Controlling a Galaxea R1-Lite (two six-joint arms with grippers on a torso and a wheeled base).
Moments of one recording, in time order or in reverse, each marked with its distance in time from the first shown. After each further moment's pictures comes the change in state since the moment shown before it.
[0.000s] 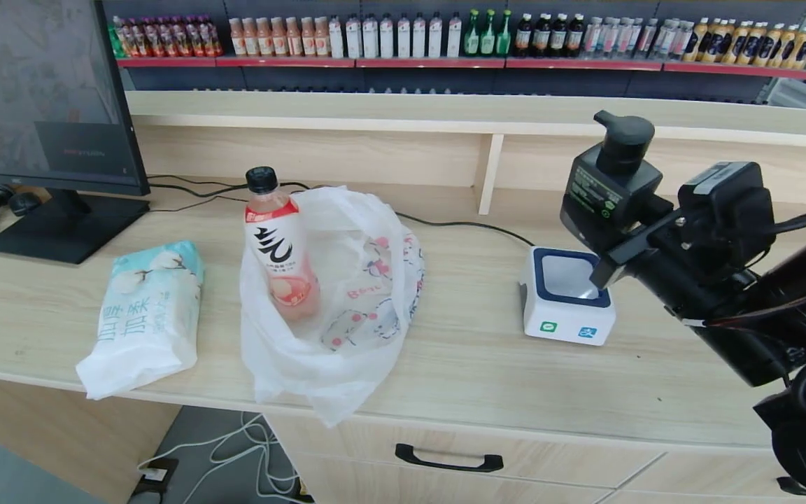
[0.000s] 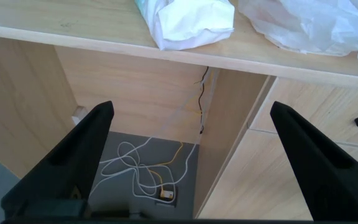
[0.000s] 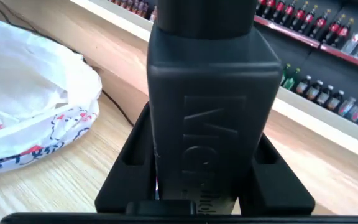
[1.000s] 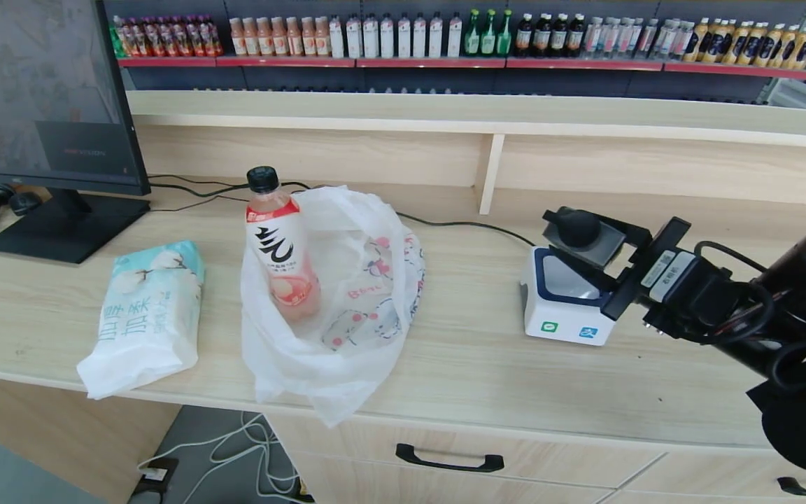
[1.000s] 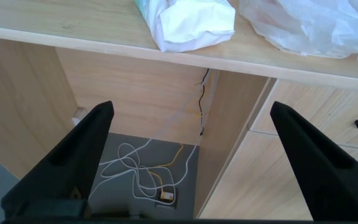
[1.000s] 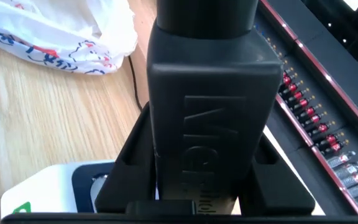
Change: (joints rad) left arm 0.000 0.000 0.000 -0.006 0.000 0.000; right arm -0.175 0.083 0.007 -0.001 0.472 -0.453
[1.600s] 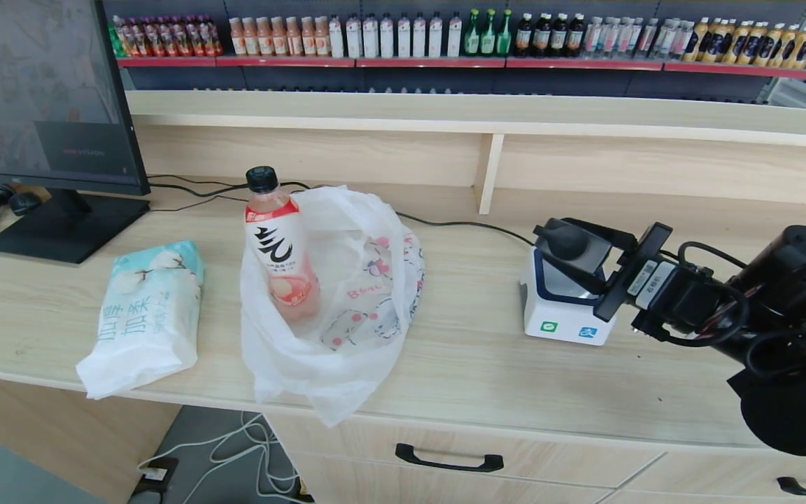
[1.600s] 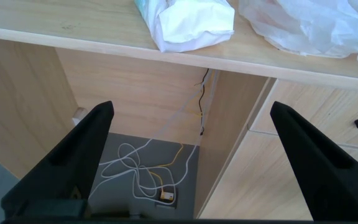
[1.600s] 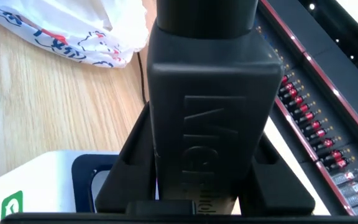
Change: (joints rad) left arm 0.000 0.000 0.000 0.000 0.000 0.001; right arm -0.025 0.070 -0.055 0.000 0.084 -0.041
